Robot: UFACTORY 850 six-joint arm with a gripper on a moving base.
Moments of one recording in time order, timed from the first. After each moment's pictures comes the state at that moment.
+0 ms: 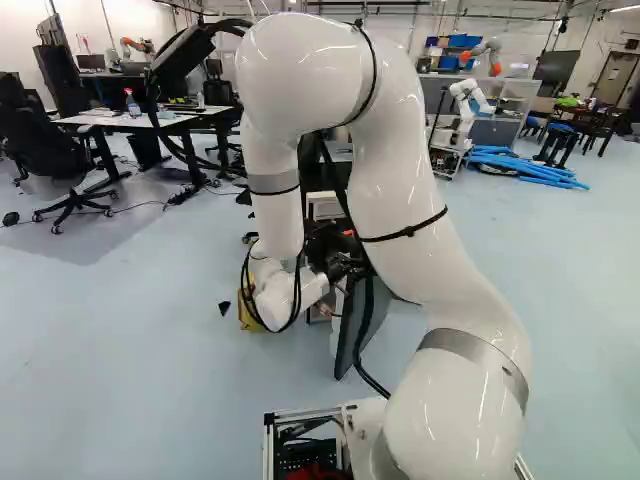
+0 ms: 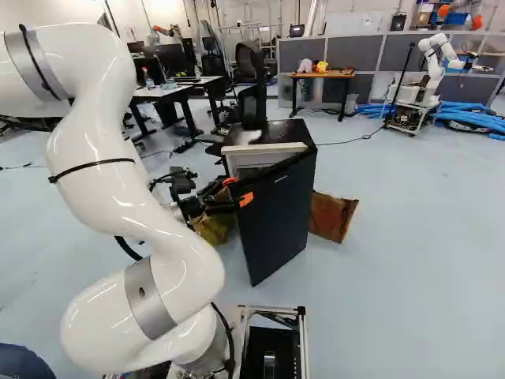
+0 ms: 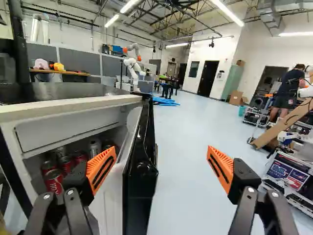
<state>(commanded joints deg) 39.4 -35.9 -27.8 95.2 89.2 0.0</state>
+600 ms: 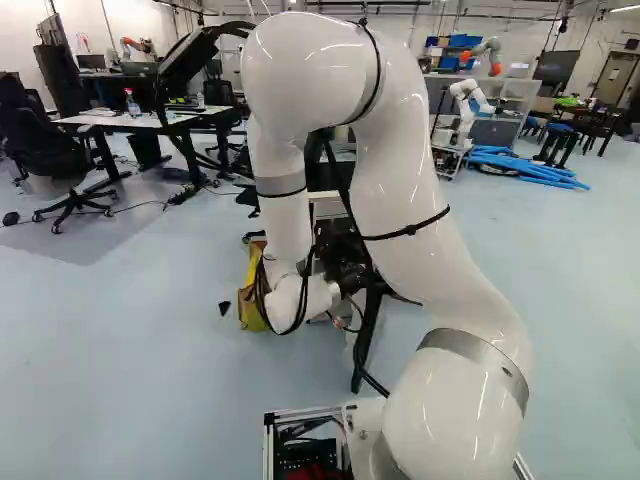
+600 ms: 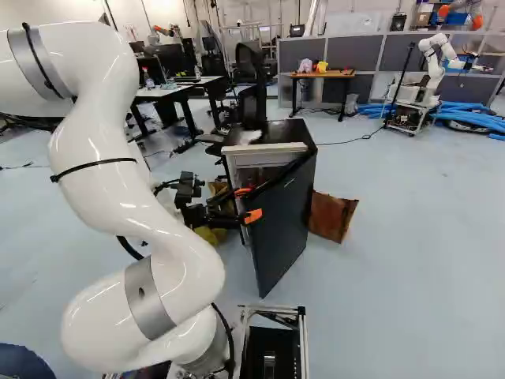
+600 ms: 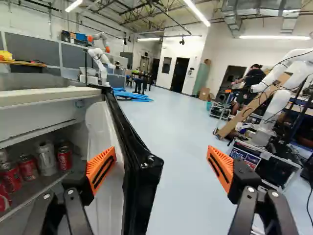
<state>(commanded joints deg) 37.6 -35.7 -25.3 106.4 87.1 0.0</state>
